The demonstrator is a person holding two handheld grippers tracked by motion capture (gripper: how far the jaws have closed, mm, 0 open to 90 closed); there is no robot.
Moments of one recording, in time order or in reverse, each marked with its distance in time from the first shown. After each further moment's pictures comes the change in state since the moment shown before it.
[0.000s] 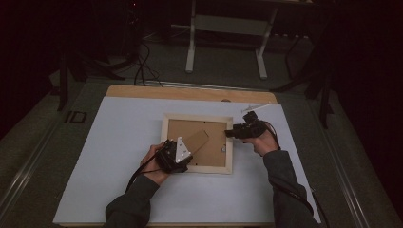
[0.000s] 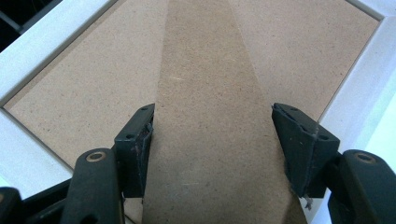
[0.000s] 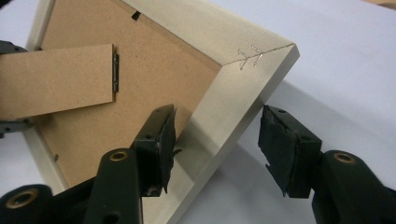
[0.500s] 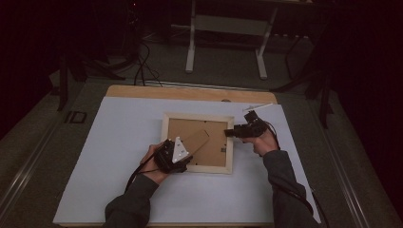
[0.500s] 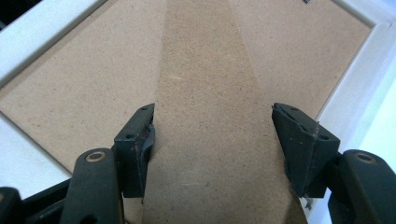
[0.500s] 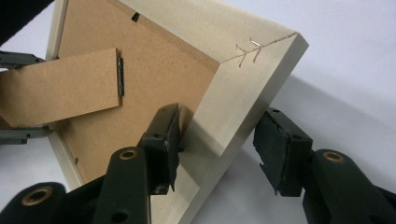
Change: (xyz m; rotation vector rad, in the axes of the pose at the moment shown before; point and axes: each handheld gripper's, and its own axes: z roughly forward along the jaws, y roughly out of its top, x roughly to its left) left arm 0.004 -0.005 0.000 -0.040 -0.032 -0.027; right arm -0.004 -0.001 0.001 -0.011 0.059 0.058
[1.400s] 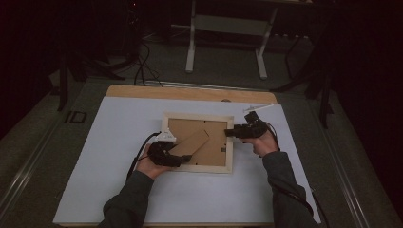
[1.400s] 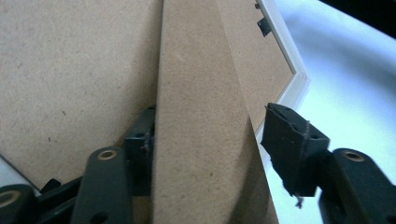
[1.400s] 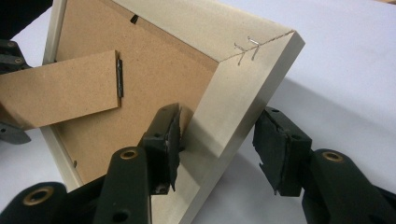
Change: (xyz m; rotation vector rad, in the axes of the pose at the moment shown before) left arm 0.039 -0.013 0.004 -0.016 -0.381 -0.391; right arm 0.005 -0.002 -0.003 -0.025 -0.021 -0.014
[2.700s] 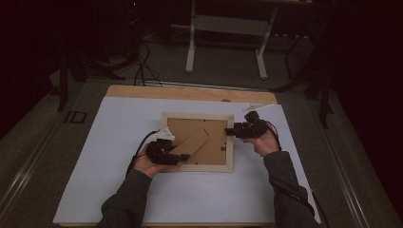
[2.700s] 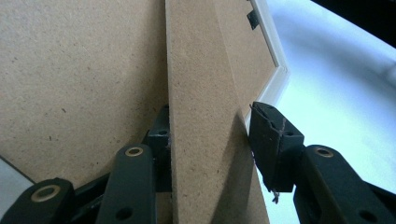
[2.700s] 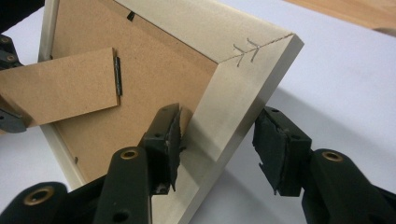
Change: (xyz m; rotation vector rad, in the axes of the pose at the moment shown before) left arm -0.001 0.006 -0.008 0.025 -0.037 0.017; right arm 0.011 0.005 -0.009 -0.019 -0.034 -0.073
